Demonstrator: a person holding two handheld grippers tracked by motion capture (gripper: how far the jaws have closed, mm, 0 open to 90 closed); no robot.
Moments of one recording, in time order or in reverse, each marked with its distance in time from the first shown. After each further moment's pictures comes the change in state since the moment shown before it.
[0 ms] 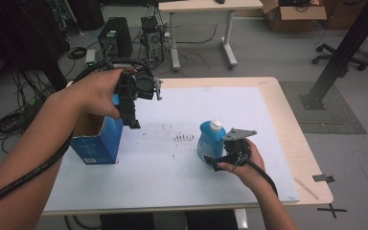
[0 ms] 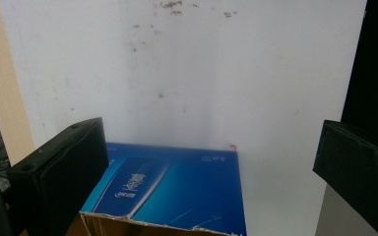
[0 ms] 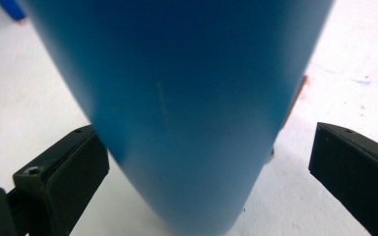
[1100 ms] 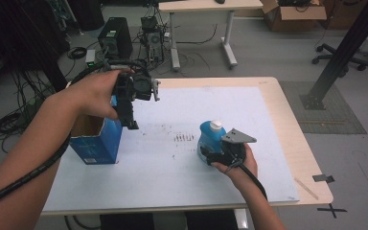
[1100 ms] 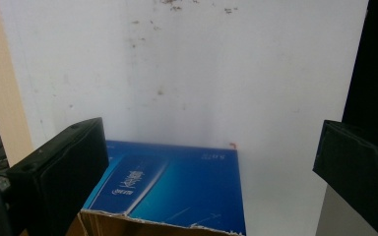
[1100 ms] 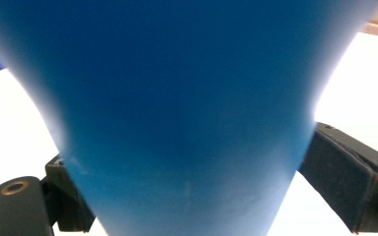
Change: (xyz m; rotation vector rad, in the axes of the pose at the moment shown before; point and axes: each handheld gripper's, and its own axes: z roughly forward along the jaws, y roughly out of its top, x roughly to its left) left arm -0.002 -0.007 0.003 -0.012 0.004 -0.008; right arm 0.012 0.000 0.008 -0.178 -0.135 0.033
